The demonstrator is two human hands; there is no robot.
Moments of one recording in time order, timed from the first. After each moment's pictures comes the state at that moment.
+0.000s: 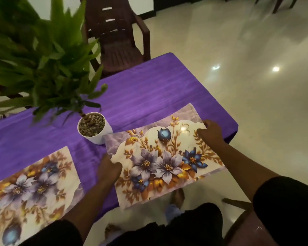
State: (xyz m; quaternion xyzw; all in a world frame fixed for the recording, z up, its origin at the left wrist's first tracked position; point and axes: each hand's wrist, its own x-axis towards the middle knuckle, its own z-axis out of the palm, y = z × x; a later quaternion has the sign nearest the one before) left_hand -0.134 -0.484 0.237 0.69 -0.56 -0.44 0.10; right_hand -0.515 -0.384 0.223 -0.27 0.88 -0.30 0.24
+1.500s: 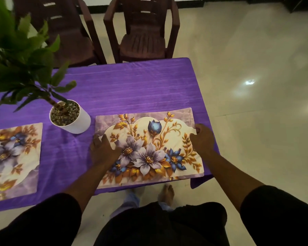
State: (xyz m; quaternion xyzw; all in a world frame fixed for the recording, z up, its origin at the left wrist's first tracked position) left_hand -0.288 -0.506 0.204 0.77 -0.60 -0.24 -0.03; right_hand -0.643 -0.470 0.207 -0.41 0.85 -0.21 0.25
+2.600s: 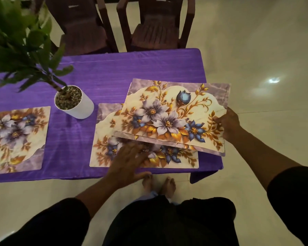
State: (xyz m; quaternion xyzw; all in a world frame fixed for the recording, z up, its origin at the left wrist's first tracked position) left_hand -0.346 -0.399 0.189 0.43 -0.90 -0.11 0.06; right_hand -0.763 -0.503 0.223 -0.19 0.74 -0.41 0.50
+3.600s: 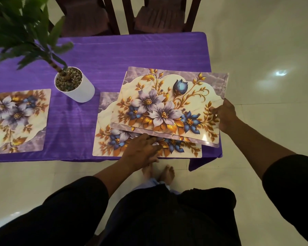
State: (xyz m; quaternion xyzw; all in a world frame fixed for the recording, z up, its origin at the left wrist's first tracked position) left_hand -0.403 -0.398 0.215 0.38 -0.91 -0.10 -0.10; right_hand -0.743 -0.496 0.218 -0.20 0.74 -0.38 0.52
